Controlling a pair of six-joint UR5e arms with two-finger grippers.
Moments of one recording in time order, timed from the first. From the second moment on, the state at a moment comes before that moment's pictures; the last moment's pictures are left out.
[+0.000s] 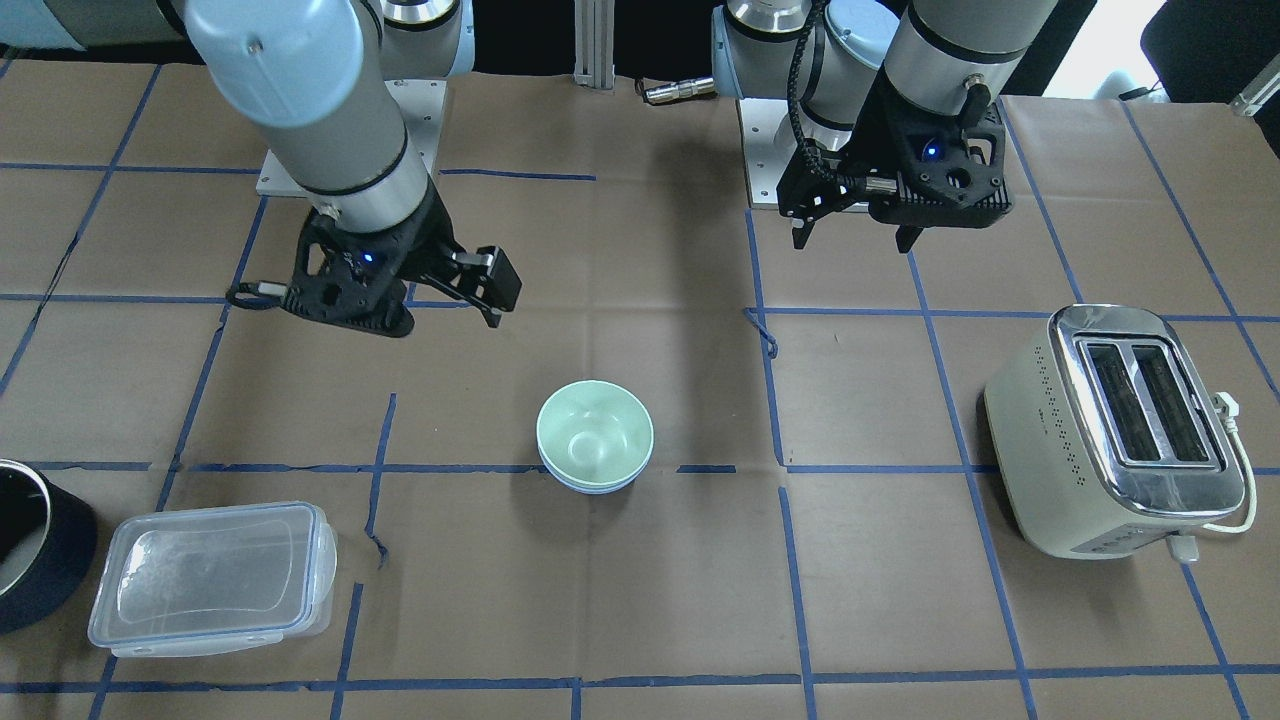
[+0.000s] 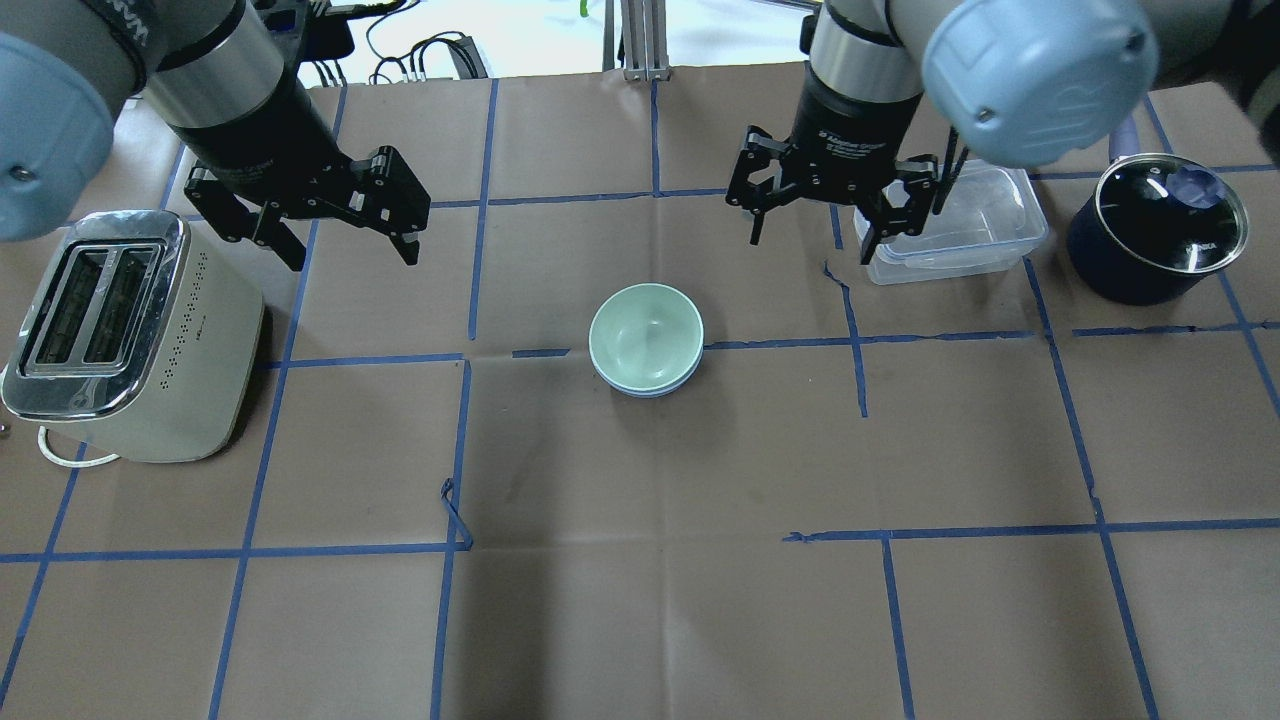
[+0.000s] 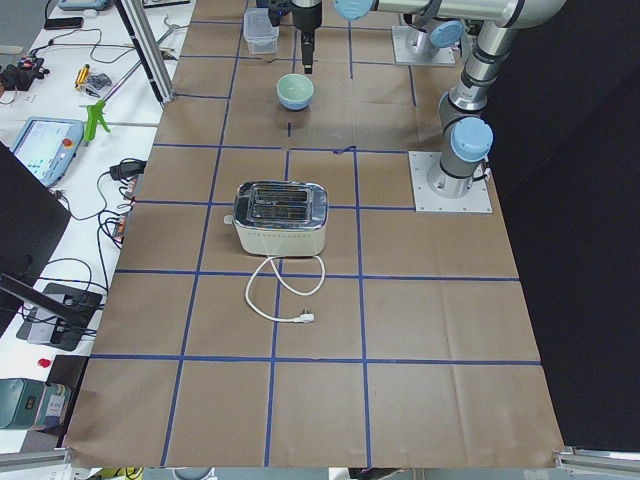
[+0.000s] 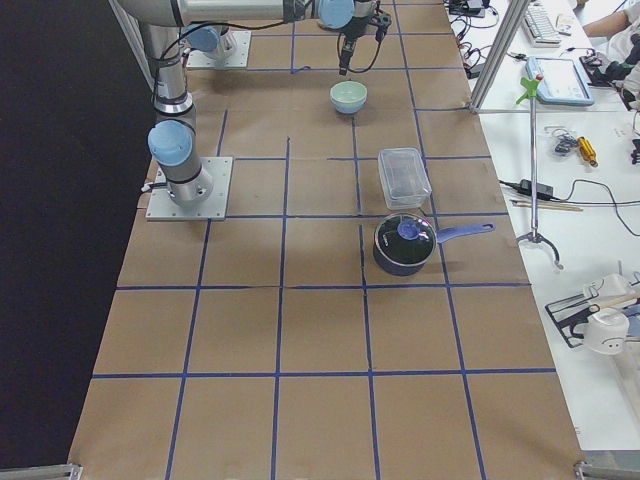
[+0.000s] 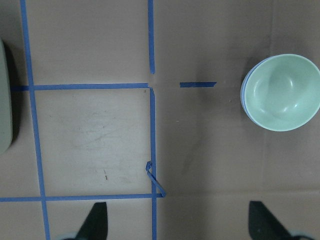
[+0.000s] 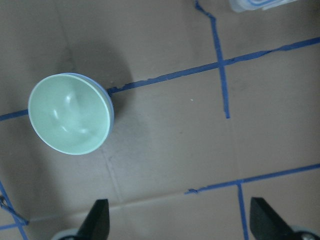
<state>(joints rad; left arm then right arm) -1.59 -1.56 -1.54 -1.64 1.54 -0.01 1.70 -1.45 1.47 -1.49 -1.51 0.36</state>
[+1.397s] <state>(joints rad) -1.59 -1.56 -1.54 -1.64 1.53 -0.01 1.61 -1.56 1.52 -1.41 -1.55 0.23</state>
